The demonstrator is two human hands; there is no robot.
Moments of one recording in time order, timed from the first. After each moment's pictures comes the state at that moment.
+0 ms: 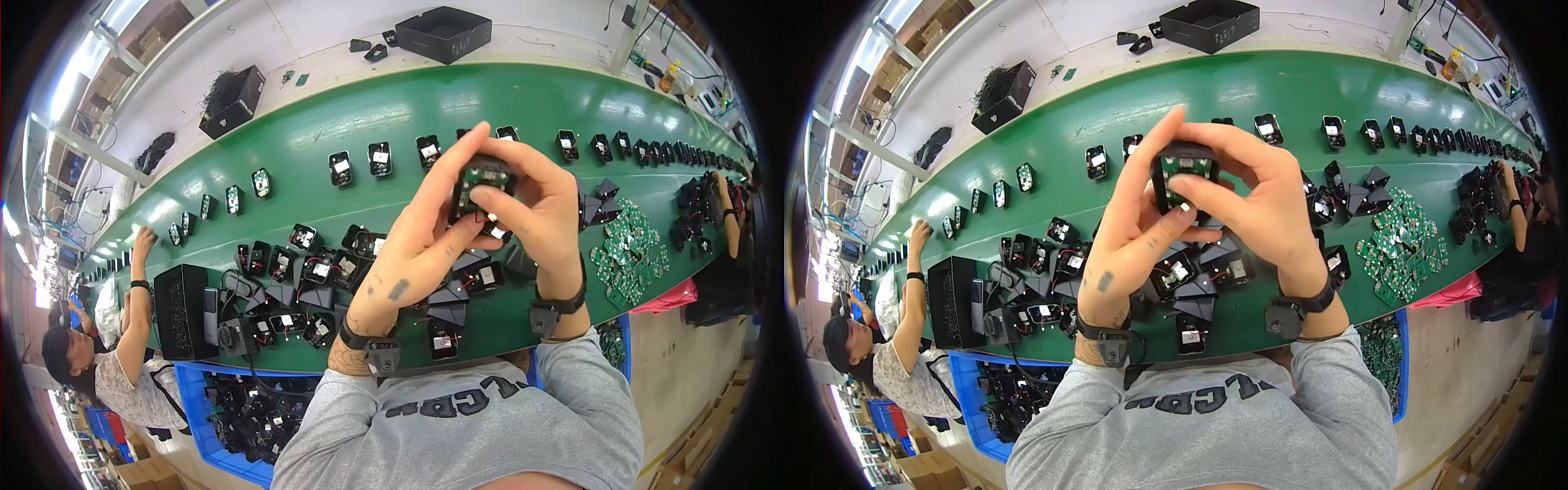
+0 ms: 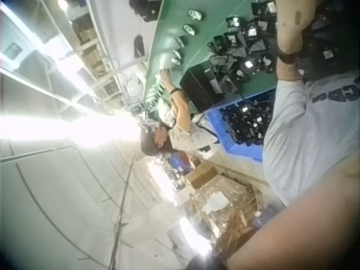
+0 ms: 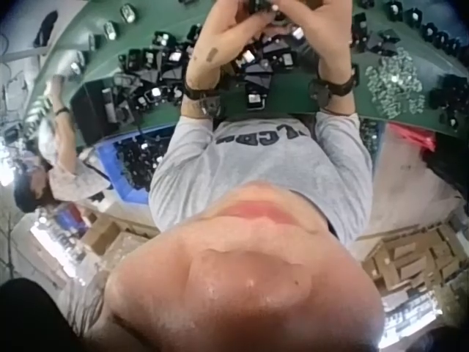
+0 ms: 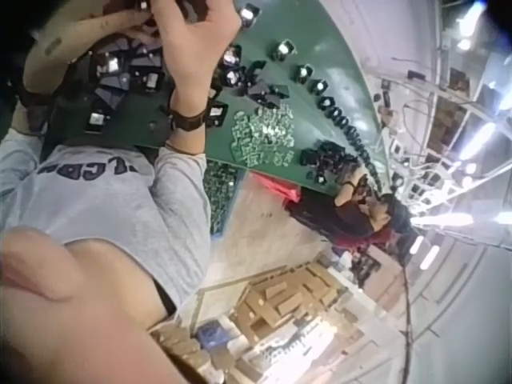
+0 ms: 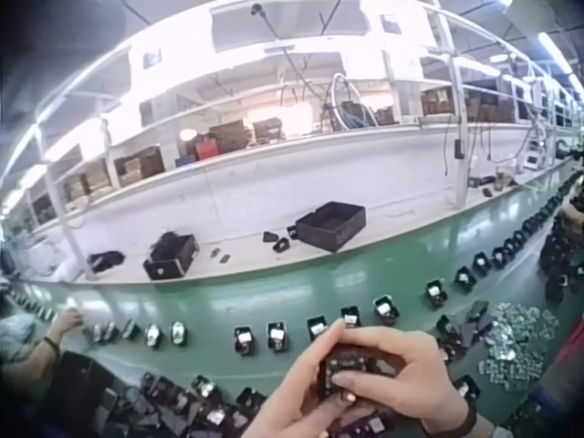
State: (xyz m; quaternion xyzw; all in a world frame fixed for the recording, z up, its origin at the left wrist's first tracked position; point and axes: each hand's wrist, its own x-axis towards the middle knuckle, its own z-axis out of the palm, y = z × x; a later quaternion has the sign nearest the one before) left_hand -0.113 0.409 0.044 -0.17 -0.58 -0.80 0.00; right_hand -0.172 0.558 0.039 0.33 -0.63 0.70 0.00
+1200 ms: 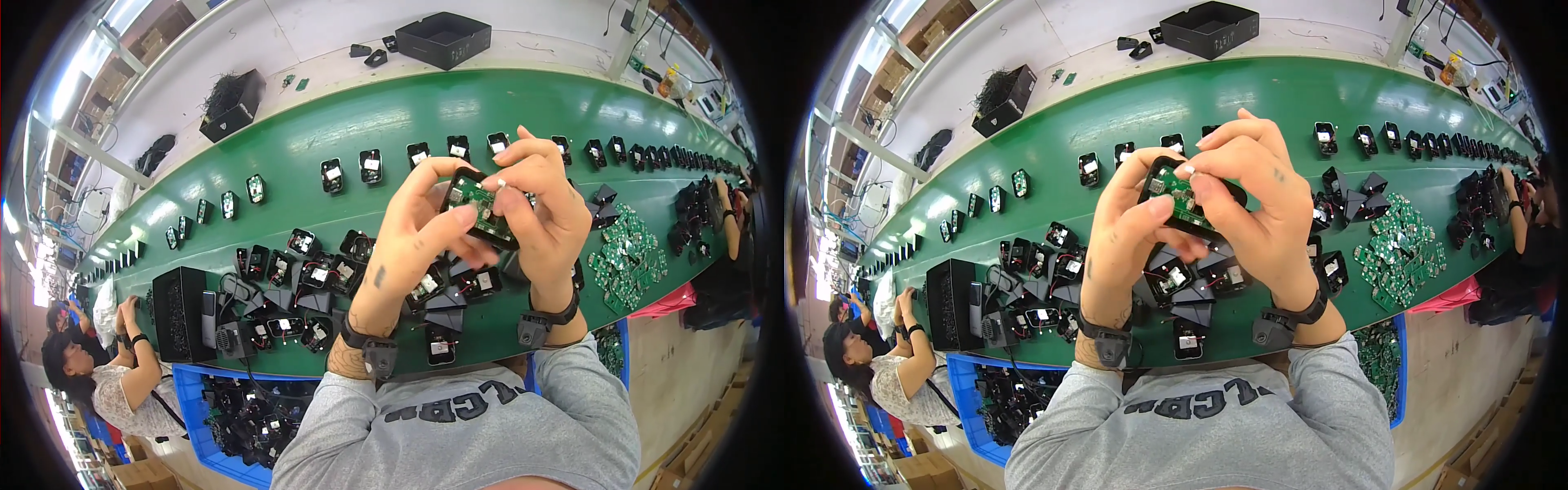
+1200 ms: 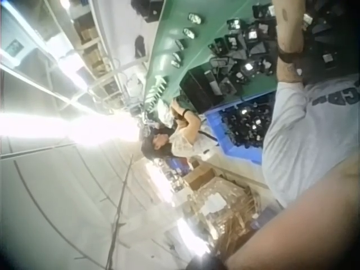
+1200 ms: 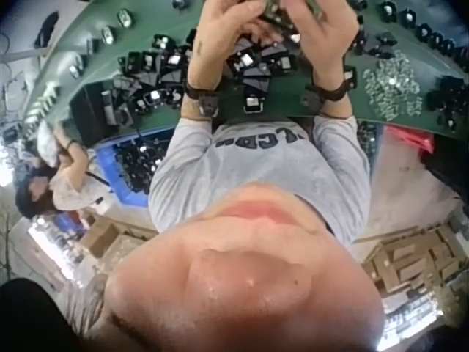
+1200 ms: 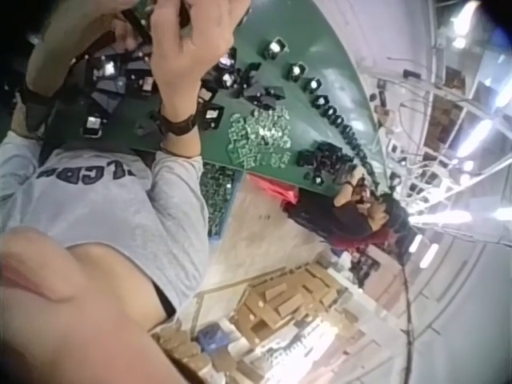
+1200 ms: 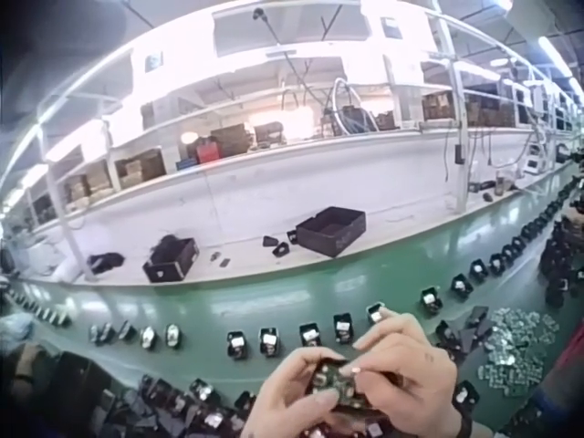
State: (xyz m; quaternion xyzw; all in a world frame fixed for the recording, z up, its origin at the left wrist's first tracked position) left_hand -0.118 0.398 0.045 -0.10 -0.49 -0.86 -0.07; right_hand -0.172 0.558 0.039 0.40 -0.67 0.55 0.29
